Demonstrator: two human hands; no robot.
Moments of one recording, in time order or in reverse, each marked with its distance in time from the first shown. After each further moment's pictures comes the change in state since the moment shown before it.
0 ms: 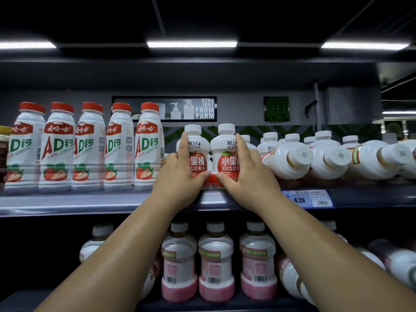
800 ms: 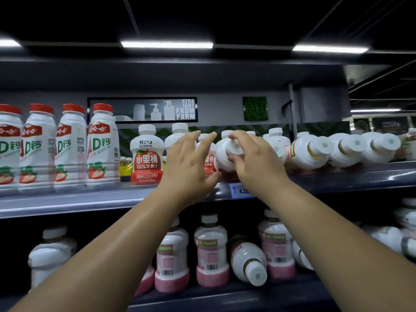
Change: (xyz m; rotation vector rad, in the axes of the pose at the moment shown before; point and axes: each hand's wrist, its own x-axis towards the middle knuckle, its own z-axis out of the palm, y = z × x) left_hand -0.014 0.112 0.035 0.169 0.050 0.400; right_hand -0.028 0.055 -0.102 0.027 0.207 -0.153
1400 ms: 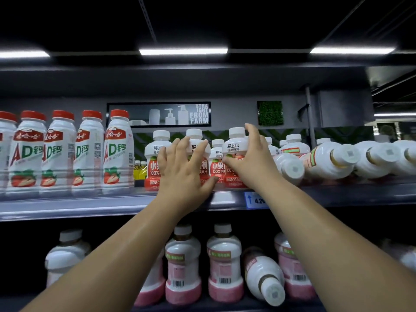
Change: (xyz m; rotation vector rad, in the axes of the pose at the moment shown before) left_hand -0.006 -0.036 0.012 0.191 0.042 -0.156; right_hand 0.043 0.027 0.064 0.234 -0.039 0.330
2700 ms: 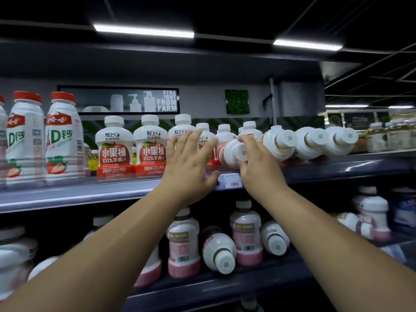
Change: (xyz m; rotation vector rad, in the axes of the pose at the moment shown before) left_hand -0.001 0.089 0.008 -0.106 -0.060 0.228; right_hand -0.066 0.039 -0.086 -0.303 0.068 -0.129
